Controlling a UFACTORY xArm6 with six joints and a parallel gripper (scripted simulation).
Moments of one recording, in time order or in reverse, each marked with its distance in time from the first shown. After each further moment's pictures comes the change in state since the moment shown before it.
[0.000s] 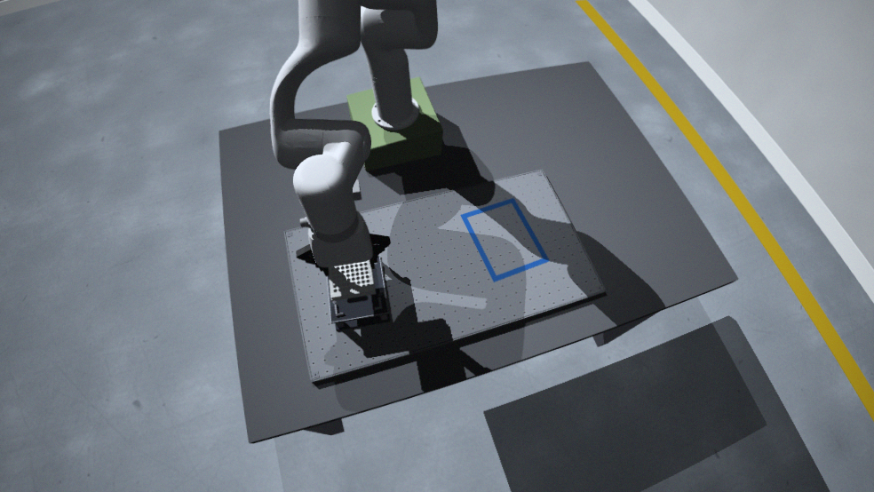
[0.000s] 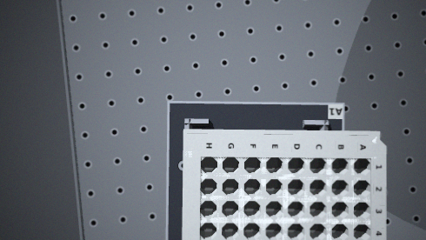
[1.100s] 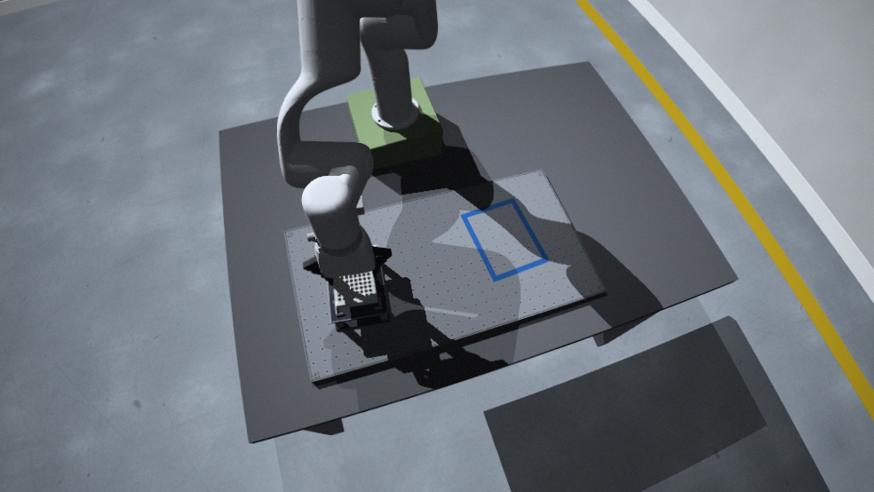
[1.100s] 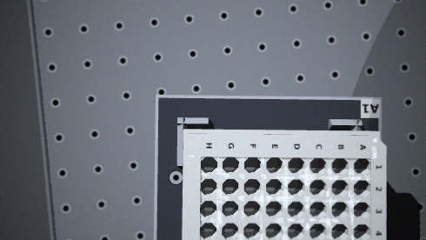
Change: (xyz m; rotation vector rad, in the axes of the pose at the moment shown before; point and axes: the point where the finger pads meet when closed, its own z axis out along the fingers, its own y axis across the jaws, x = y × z) arm 0.000 0.000 0.048 0.000 0.000 0.000
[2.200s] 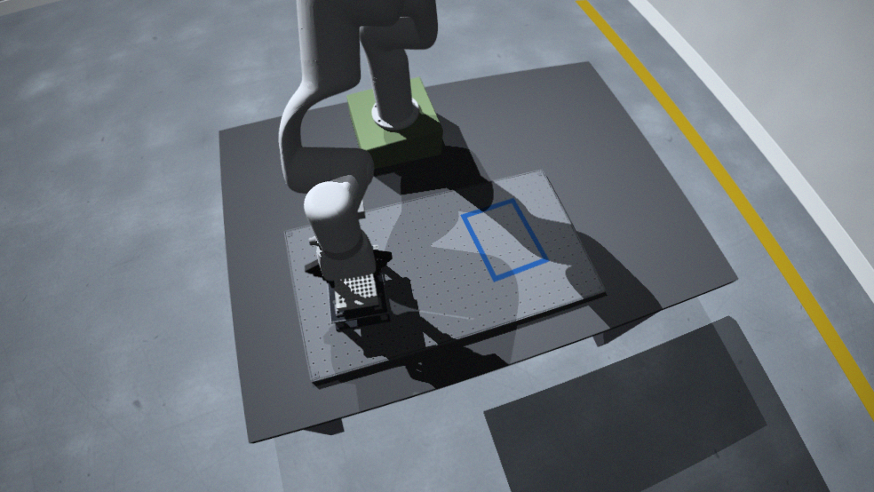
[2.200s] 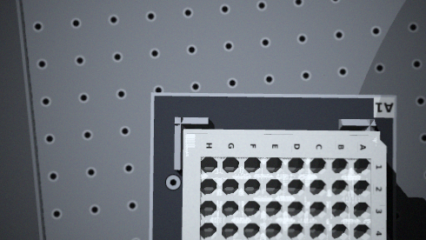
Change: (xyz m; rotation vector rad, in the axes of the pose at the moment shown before) arm 0.000 0.000 0.014 0.000 0.000 0.000
